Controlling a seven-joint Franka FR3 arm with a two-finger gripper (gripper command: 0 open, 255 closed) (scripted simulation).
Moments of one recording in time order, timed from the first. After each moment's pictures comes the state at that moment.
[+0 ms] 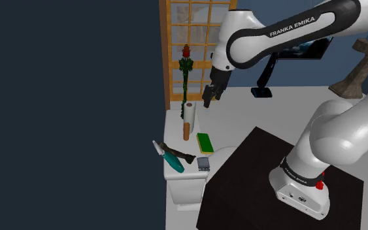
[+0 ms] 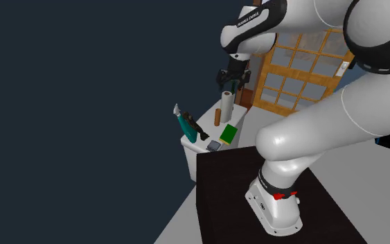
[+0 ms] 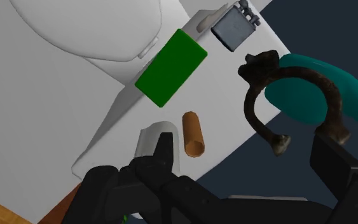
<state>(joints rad) 0.11 -0.50 0.01 -2.62 0.12 2.20 0.00</state>
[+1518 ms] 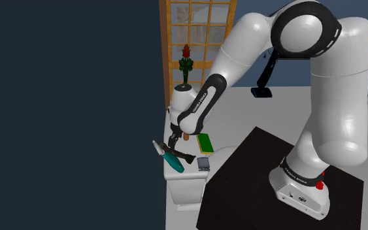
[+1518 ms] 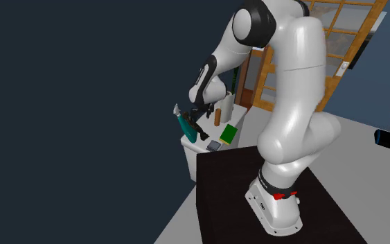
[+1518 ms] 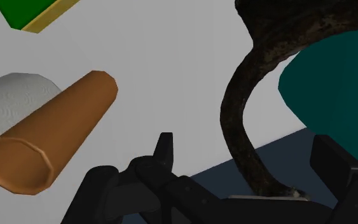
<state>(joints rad) 0.25 0.44 0.07 -2.33 0.04 2.85 -0.08</state>
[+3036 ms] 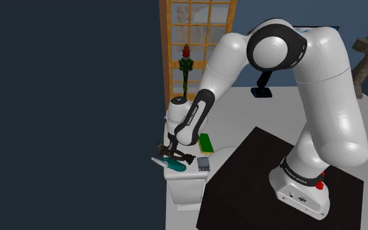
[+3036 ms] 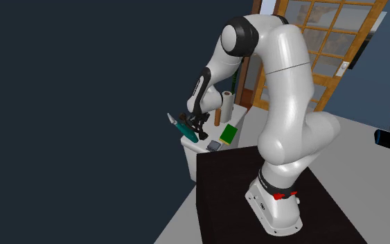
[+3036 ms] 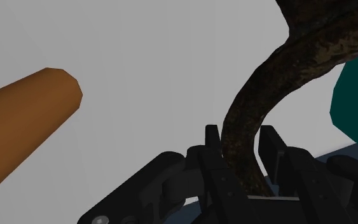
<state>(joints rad) 0.28 0.62 0.06 -2.24 0.02 2.94 -0.08</state>
